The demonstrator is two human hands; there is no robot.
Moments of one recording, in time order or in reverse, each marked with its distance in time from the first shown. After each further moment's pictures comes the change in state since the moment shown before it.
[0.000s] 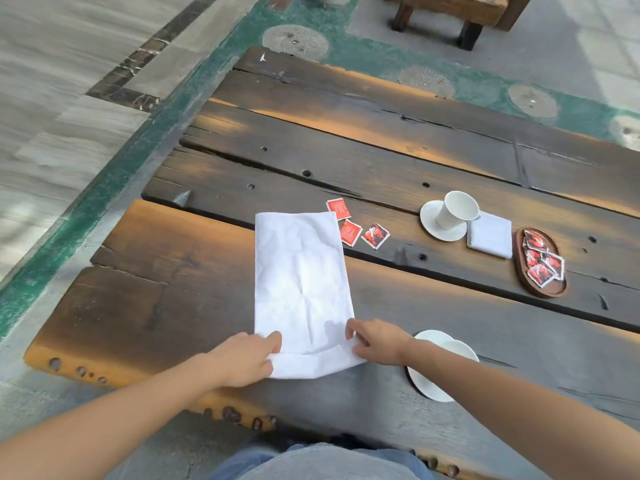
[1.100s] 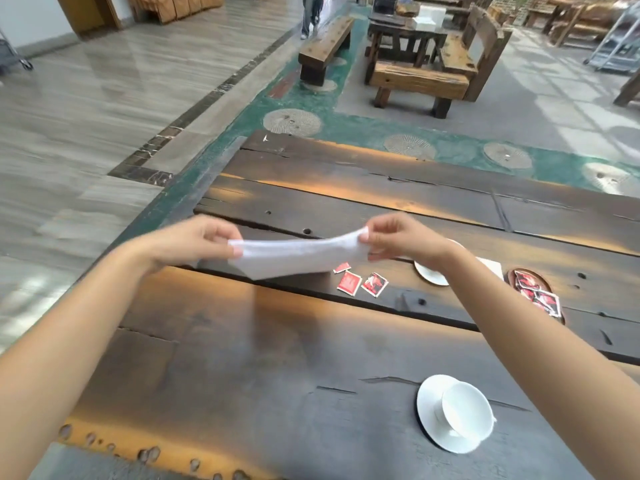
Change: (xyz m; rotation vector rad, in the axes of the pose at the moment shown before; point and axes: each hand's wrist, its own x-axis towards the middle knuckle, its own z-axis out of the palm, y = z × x) left_hand -0.088 -0.005 -0.260 -0.503 0.359 0.068; right_hand -0.050 -0.061 -0.228 0.746 0.381 -0.281
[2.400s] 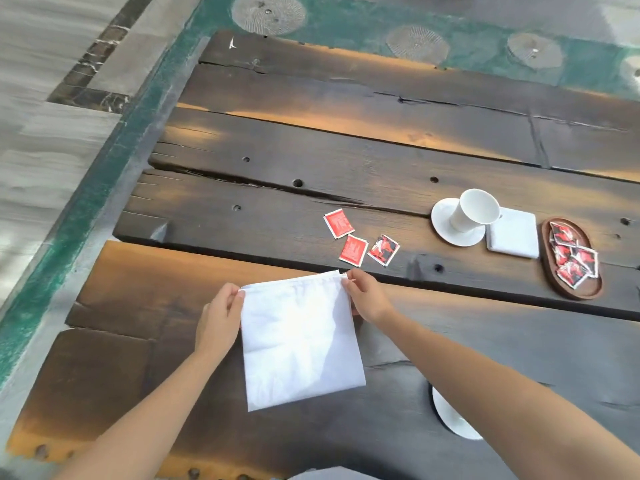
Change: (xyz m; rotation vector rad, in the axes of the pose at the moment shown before) left_hand 0.088 -0.165 0.170 -0.061 0.517 -0.346; right_hand 0.068 0.194 0.106 0.097 0.302 0.471
